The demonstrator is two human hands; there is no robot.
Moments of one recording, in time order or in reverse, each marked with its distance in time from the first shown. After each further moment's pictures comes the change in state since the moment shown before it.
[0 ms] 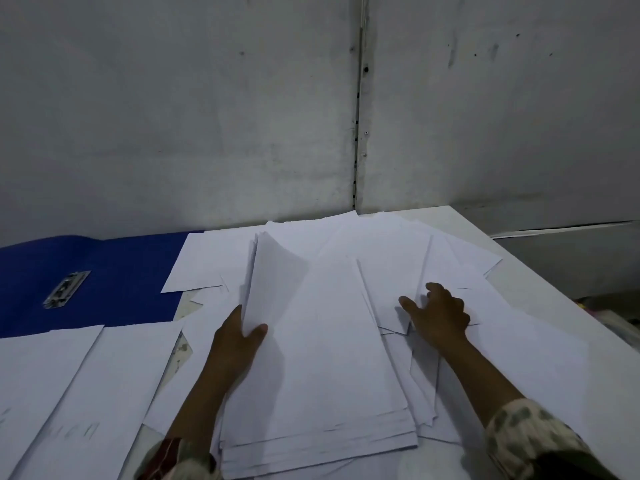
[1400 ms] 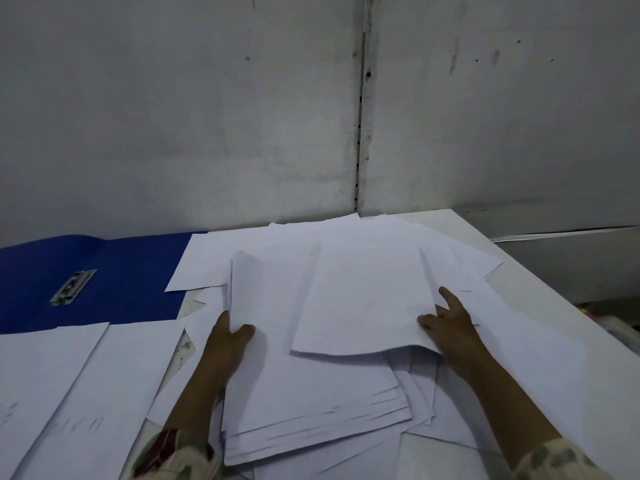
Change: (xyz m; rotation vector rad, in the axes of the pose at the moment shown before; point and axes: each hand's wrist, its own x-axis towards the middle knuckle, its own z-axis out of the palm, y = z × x) left_hand 0.010 -0.016 -0.004 -0.175 0.023 -0.129; right_hand -0.018 0.014 -0.017 0.763 -0.192 0.123
